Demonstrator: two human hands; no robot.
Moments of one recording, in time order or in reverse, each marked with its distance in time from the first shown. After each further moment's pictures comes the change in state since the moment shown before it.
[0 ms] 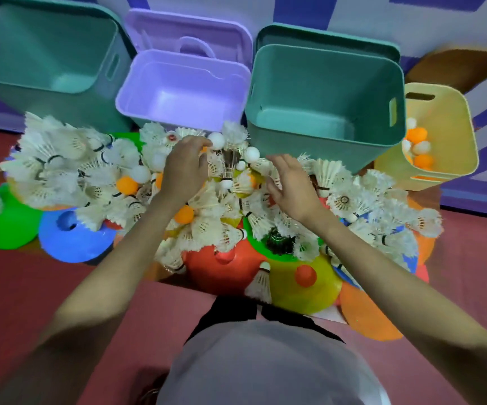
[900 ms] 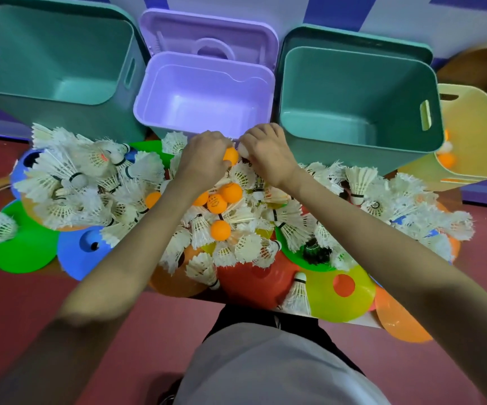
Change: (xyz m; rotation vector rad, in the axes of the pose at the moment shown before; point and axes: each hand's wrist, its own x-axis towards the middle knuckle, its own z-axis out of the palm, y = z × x) left_hand 0.054 -0.038 -0.027 0.286 -0.241 0.177; right_hand 0.120 -0.053 0.052 -0.370 0.038 -0.168
